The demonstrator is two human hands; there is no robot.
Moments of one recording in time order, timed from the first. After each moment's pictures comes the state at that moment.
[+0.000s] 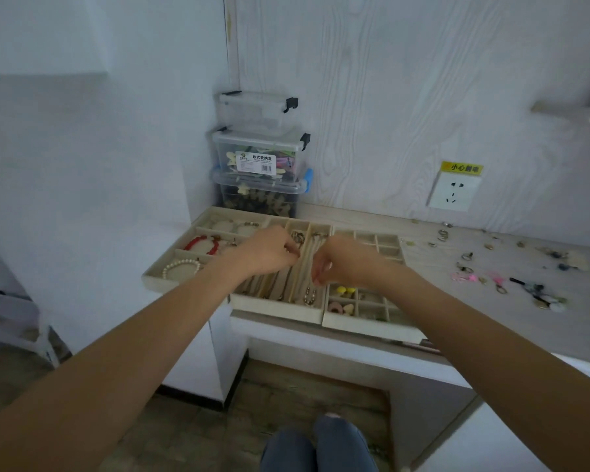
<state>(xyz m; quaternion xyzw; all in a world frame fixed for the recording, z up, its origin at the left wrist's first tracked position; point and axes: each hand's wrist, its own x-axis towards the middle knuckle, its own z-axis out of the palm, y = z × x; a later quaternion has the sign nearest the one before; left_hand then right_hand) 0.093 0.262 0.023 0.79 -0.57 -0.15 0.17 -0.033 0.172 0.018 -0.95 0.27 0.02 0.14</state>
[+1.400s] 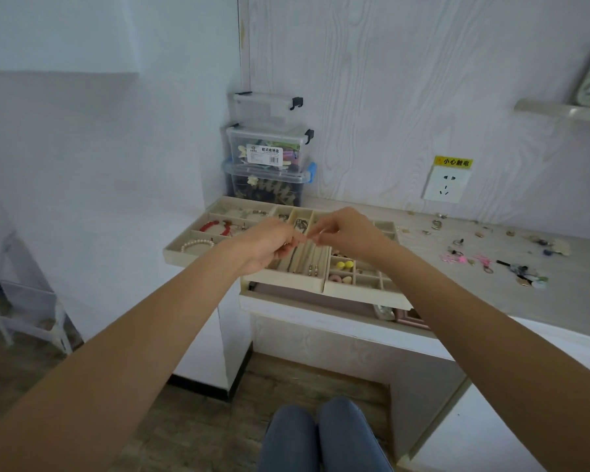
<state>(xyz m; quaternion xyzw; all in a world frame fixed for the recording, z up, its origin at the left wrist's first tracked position) 0.060 0.309 0.023 0.68 -0.36 -0.41 0.49 -0.062 0.215 0.035 -0.91 0.28 -0.15 0.28</state>
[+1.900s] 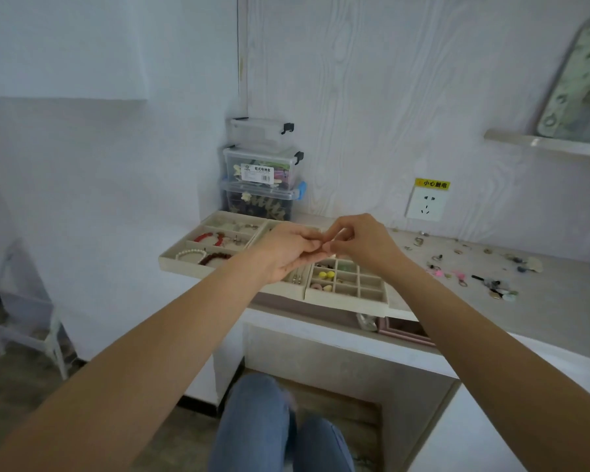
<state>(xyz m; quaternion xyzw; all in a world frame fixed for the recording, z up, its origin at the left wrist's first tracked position) 0.005 0.306 0.041 0.55 -0.33 -0.47 0.61 -0.111 0.214 0.050 -0.89 0.29 -0.24 0.28</state>
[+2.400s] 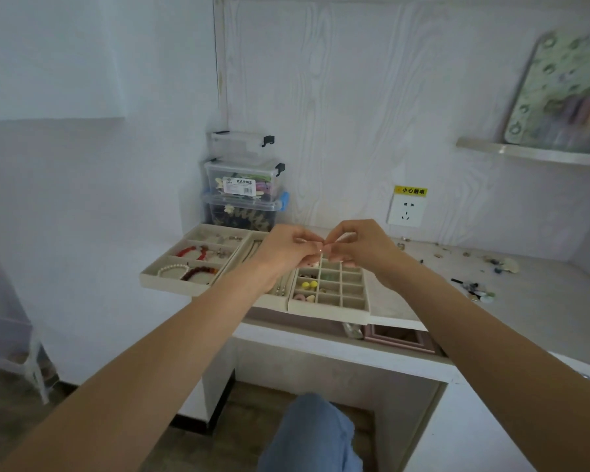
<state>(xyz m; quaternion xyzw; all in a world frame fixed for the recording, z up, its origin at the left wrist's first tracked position) -0.014 0.292 0.052 0.65 -0.43 -0.30 0.54 -0.136 0.206 0.063 -0.80 0.31 -0.26 0.45</state>
